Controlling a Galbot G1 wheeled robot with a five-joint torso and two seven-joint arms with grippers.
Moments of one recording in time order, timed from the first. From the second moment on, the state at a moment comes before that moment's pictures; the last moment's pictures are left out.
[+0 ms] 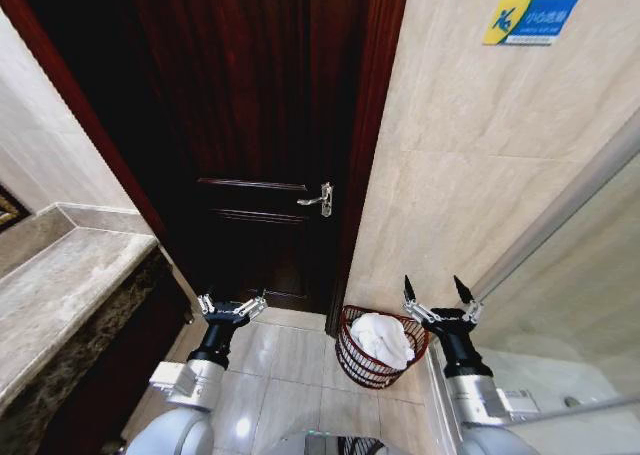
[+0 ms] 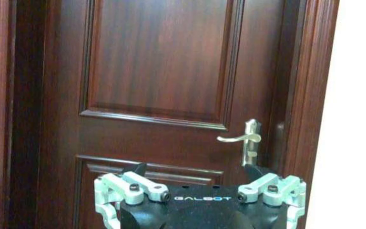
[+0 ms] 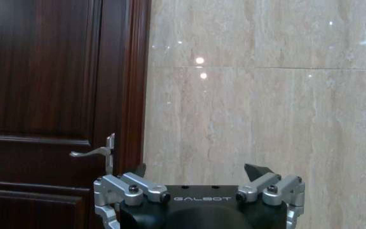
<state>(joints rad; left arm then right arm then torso) 1.86 -1.61 -0.59 -2.50 -0.11 0.09 0.14 -1.88 1.49 0.58 2.47 0.05 0.07 0.02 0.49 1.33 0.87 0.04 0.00</state>
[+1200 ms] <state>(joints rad) 1.86 -1.61 -0.59 -2.50 -0.11 0.09 0.14 -1.88 1.49 0.58 2.47 0.05 0.07 0.02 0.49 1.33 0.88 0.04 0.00</state>
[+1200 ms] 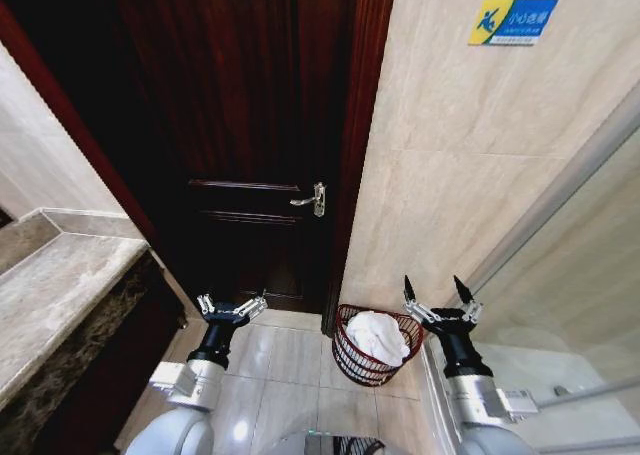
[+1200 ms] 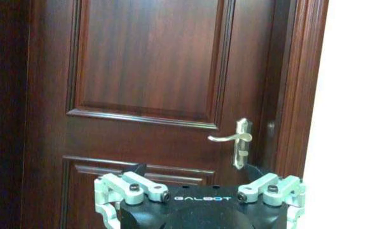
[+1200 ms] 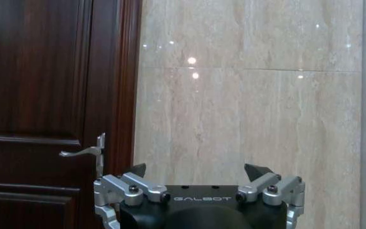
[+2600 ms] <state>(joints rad) 1.86 -1.61 -0.59 -2.50 -0.11 0.09 0.14 -1.88 1.49 0.58 2.47 0.05 0.07 0.02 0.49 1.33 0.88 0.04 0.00</state>
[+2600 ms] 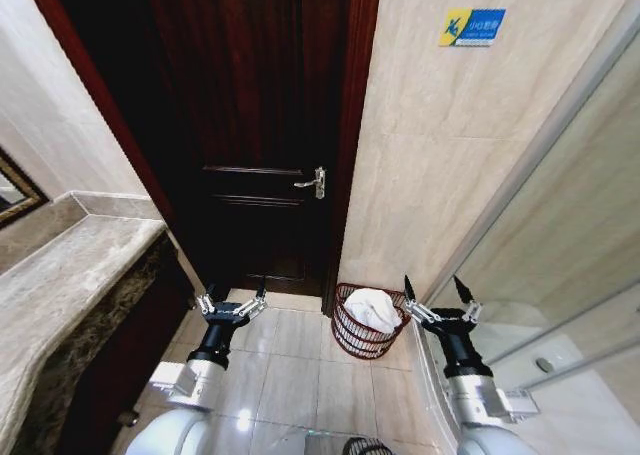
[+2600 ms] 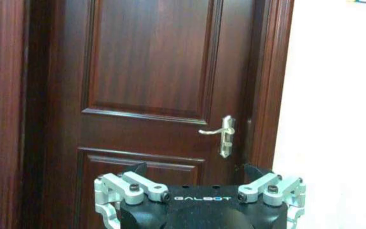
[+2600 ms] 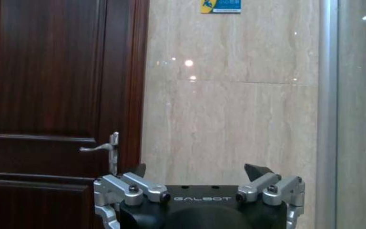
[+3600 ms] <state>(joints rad) 1.86 -1.61 -0.59 -2.50 -0.11 0.09 0.14 -1.88 1.49 0.58 2.47 0.05 0.07 0.02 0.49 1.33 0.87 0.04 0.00</state>
